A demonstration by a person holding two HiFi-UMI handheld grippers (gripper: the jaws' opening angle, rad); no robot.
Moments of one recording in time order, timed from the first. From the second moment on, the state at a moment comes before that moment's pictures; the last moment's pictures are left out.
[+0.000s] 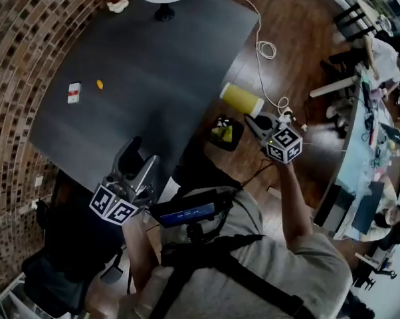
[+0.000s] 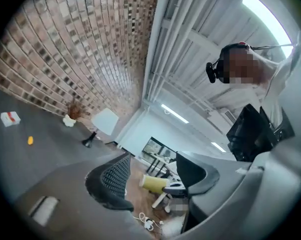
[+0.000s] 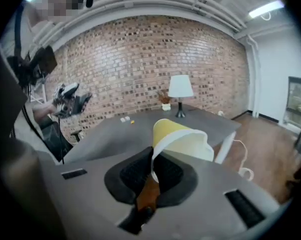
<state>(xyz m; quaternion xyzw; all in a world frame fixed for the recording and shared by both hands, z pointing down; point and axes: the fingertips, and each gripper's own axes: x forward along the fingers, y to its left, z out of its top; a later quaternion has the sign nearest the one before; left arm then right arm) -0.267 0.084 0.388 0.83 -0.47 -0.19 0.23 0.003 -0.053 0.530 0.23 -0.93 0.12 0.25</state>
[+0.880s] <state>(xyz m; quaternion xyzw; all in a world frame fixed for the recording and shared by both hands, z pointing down) 0.011 0.010 0.367 0.89 -0.35 -0.13 0.26 0.192 0.016 0.753 0.11 -0.80 0.08 0.58</state>
